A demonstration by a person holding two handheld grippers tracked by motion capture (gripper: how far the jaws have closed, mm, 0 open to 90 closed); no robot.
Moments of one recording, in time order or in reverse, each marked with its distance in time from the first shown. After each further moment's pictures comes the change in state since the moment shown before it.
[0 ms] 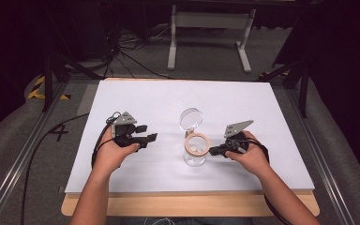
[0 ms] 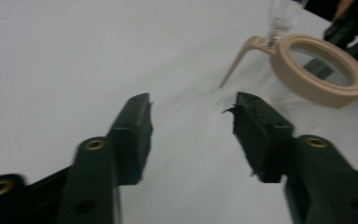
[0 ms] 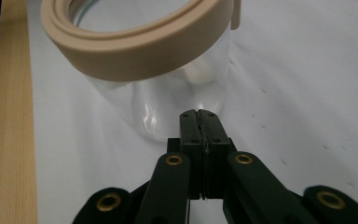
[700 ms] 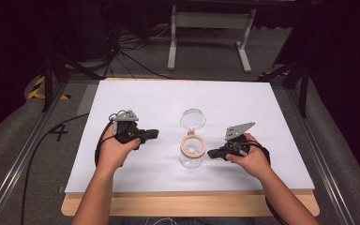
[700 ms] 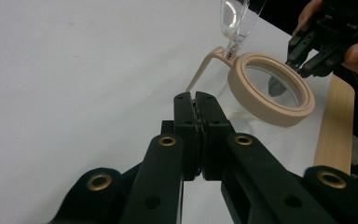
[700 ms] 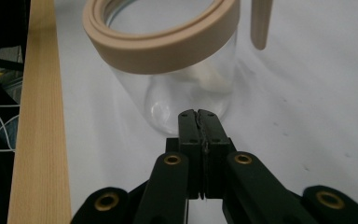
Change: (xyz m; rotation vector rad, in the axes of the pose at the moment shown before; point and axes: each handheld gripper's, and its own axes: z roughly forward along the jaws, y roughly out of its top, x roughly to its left) left arm 0.001 0.009 0.002 -0.001 -0.133 -0.027; right arm 0.010 0.001 -0.011 -0.045 0.023 -0.009
